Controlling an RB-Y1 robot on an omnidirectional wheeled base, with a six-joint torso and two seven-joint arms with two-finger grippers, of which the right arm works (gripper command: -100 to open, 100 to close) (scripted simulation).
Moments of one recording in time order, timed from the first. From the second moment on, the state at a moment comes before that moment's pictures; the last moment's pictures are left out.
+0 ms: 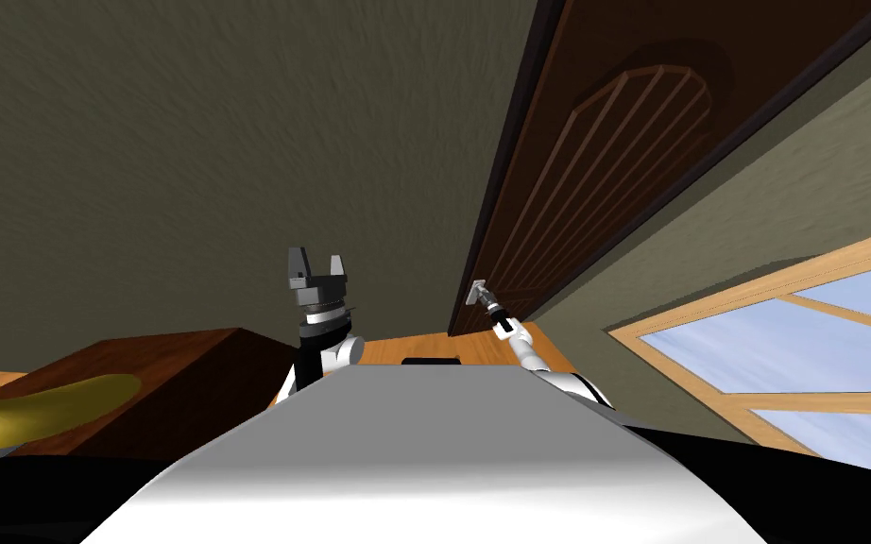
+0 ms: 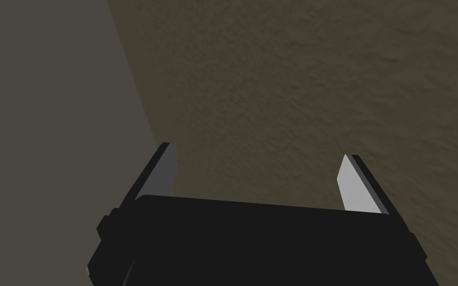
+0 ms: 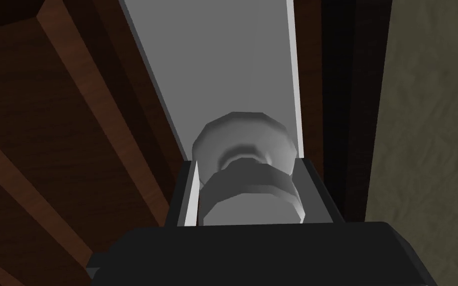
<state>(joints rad) -0.24 -0.34 -0.10 -0.81 0.44 -0.63 0.67</state>
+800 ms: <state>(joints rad) -0.25 -0.34 -0.10 -0.81 0.30 -0.62 0.49</state>
